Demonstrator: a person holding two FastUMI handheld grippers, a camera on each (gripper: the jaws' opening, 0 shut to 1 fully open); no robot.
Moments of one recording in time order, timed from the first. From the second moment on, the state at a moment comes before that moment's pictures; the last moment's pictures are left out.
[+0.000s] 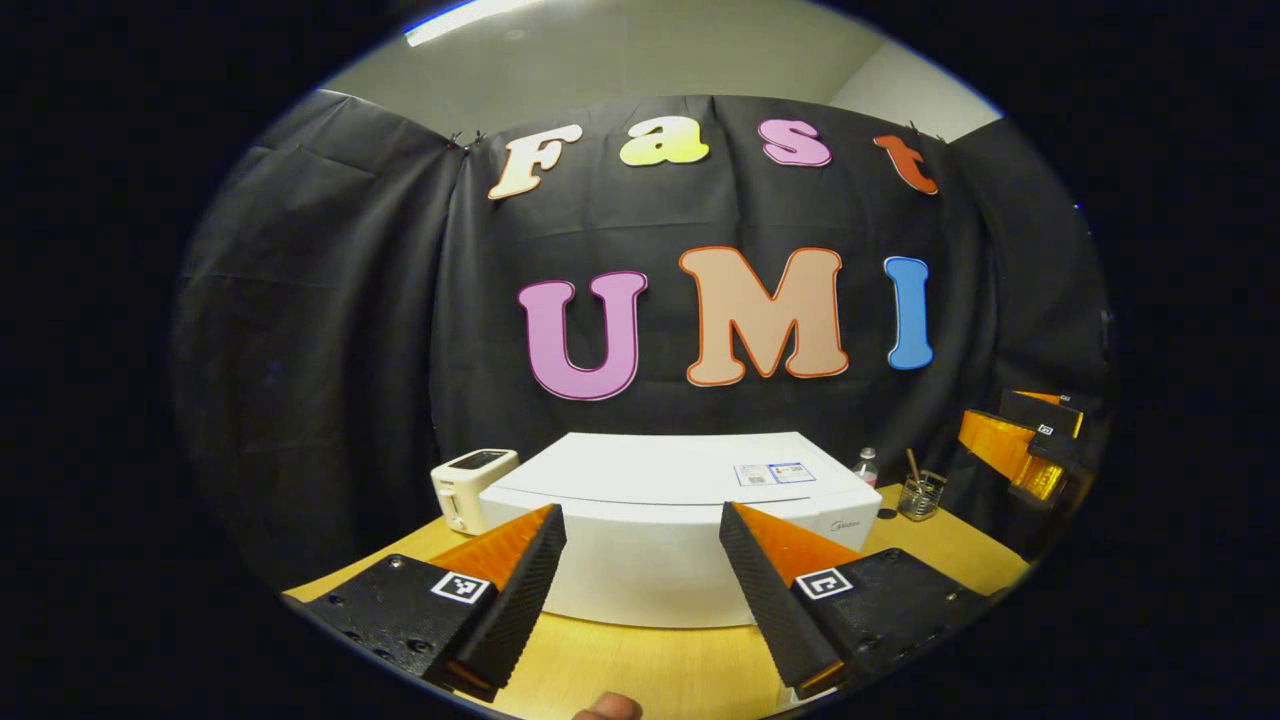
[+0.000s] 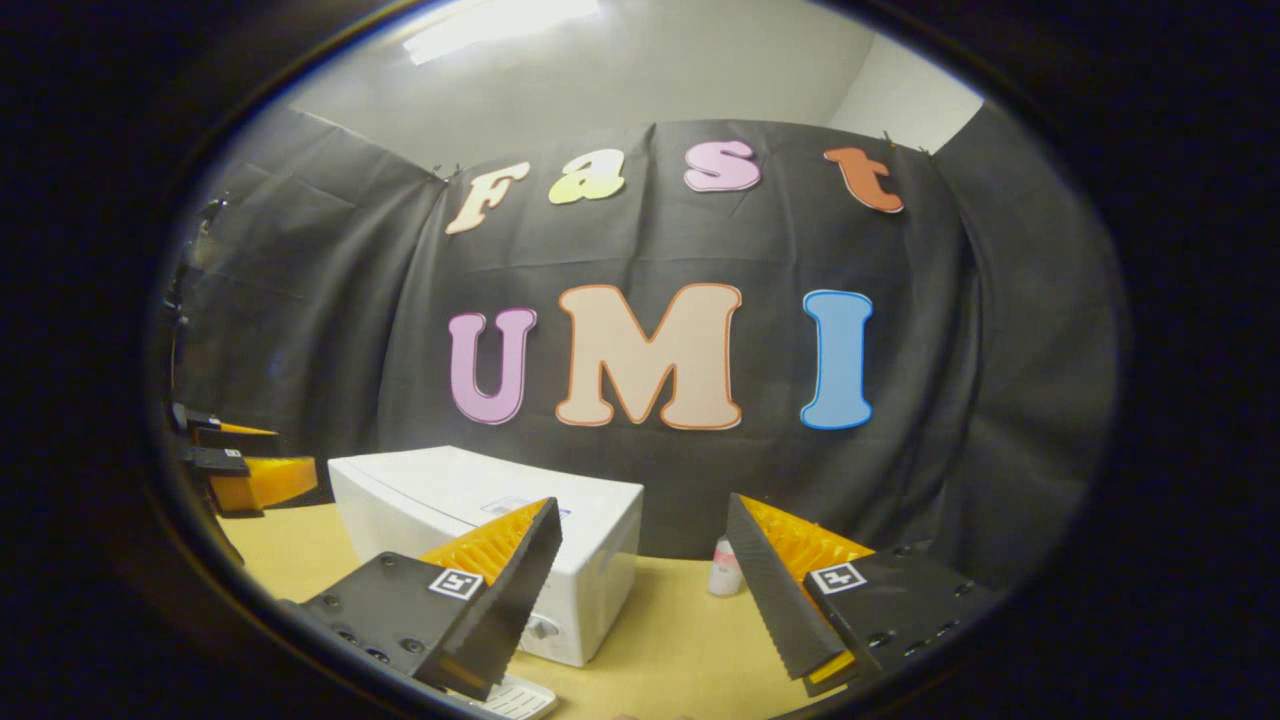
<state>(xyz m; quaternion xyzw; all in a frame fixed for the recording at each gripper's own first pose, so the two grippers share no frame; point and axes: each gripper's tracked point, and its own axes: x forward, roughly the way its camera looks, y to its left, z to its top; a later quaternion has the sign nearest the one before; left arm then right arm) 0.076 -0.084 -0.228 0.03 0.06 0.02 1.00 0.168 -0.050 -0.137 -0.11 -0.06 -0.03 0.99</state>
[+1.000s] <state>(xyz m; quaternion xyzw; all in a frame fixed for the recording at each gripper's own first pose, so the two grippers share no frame) 0.065 -0.049 -0.222 0.04 0.04 0.07 1.00 0.170 -0.045 -0.141 -0.10 -0.05 -0.02 0.99</state>
